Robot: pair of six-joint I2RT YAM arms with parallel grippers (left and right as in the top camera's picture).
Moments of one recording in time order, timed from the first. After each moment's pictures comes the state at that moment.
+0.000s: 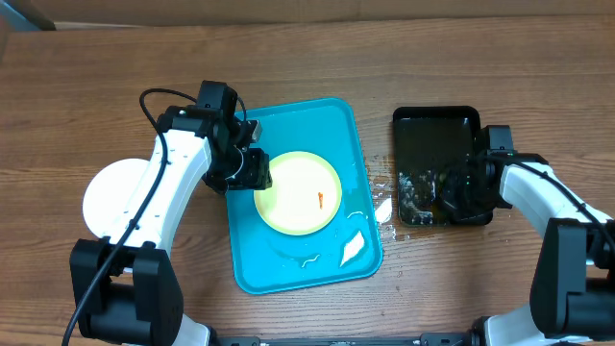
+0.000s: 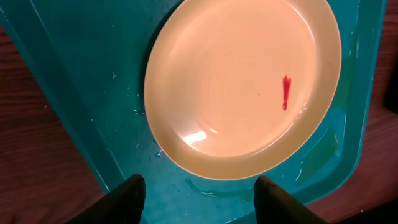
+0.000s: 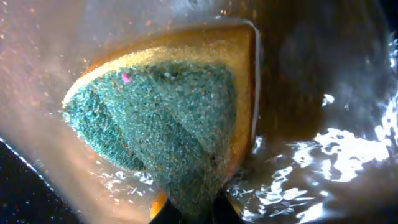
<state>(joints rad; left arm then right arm) -0.16 1.70 1.32 -1.11 0.28 -0.10 -0.05 1.70 0.91 -0.72 -0.23 0.51</state>
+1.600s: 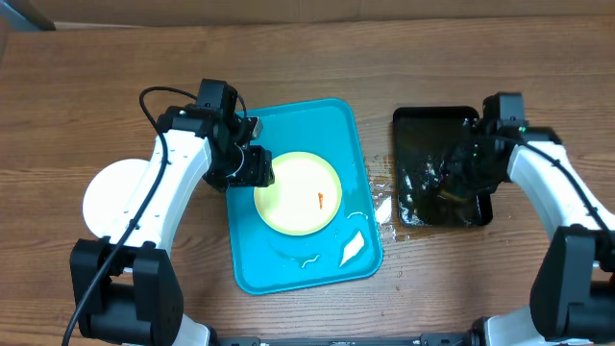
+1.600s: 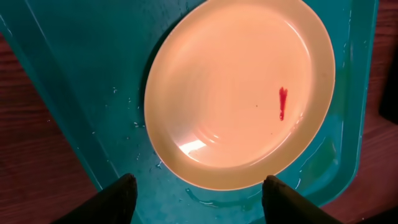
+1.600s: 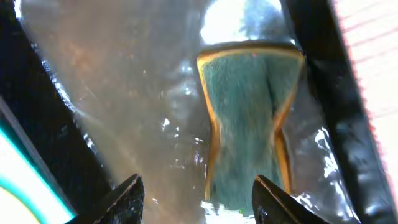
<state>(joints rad) -0.16 1.70 1.32 -1.07 0.28 -0.10 -0.04 1.69 1.09 -0.75 -0.17 0.44</state>
